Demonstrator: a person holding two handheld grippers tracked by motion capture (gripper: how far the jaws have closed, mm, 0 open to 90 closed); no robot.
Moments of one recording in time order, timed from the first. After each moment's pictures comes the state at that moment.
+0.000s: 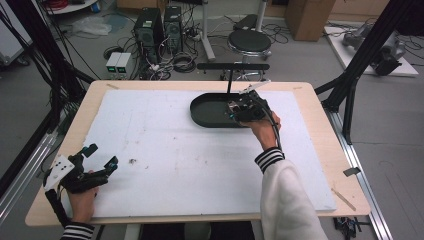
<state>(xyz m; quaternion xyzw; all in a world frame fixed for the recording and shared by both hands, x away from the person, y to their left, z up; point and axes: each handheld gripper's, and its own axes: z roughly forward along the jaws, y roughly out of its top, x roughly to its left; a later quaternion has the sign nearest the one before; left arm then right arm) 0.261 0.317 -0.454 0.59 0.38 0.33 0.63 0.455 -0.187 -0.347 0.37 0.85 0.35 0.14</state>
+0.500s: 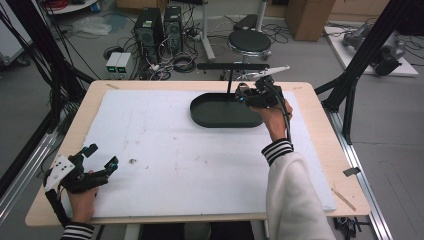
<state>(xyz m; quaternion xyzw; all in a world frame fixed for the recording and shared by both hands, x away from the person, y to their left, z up) 0.261 0.316 -0.454 0.59 0.37 0.33 0.63 0.460 -0.212 -0.304 0.39 0.81 0.39 0.20</state>
